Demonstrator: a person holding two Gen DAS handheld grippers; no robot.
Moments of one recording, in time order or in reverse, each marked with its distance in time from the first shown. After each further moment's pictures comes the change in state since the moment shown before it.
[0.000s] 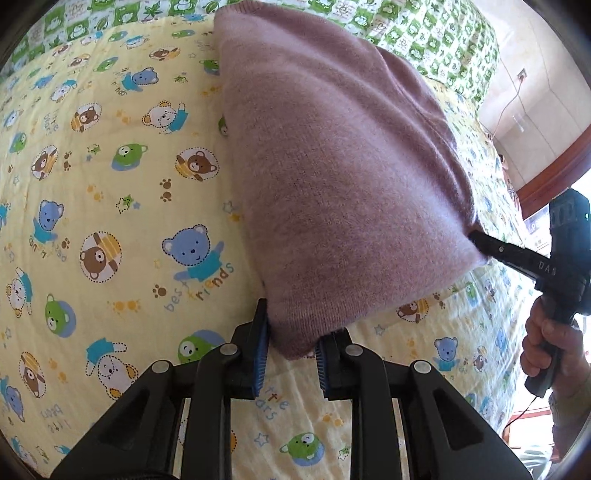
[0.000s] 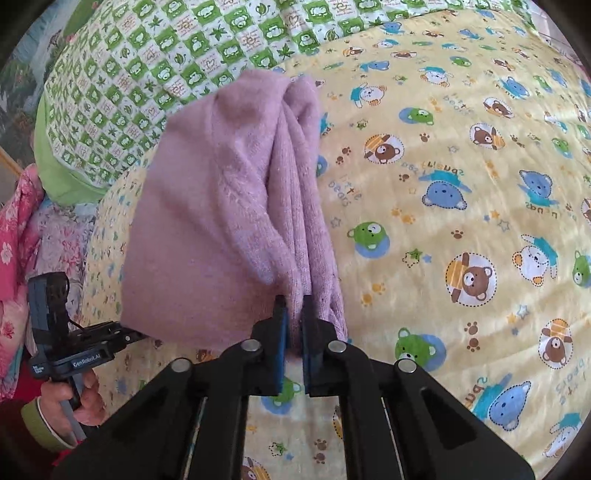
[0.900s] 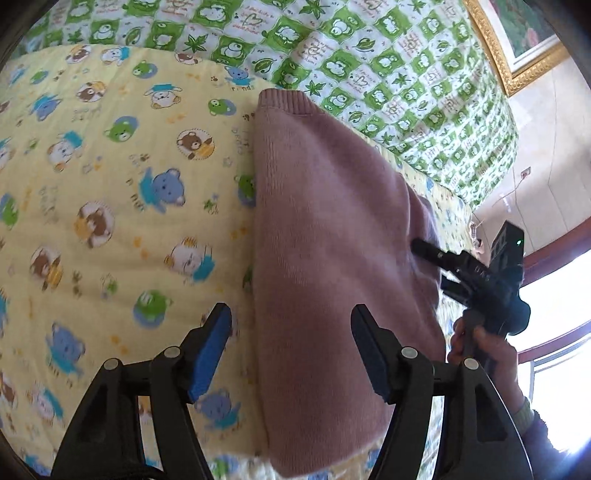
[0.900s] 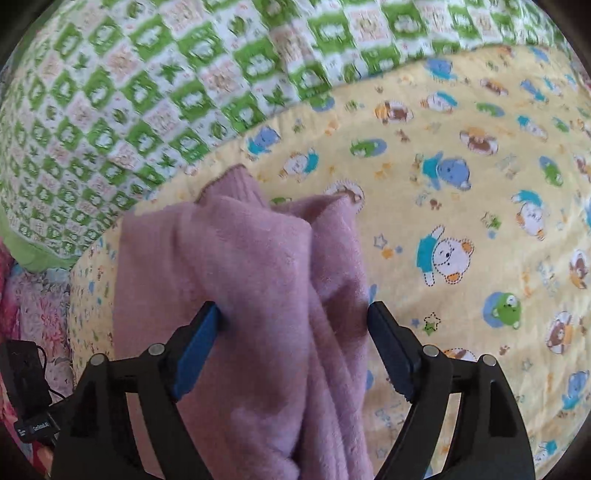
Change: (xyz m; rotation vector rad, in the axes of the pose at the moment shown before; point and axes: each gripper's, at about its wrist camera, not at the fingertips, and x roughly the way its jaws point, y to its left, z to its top) left arm -0.030 0.069 0.110 -0.254 -0.109 -0.154; right arm 0.073 0.023 0.151 0.084 -0.013 -0.077
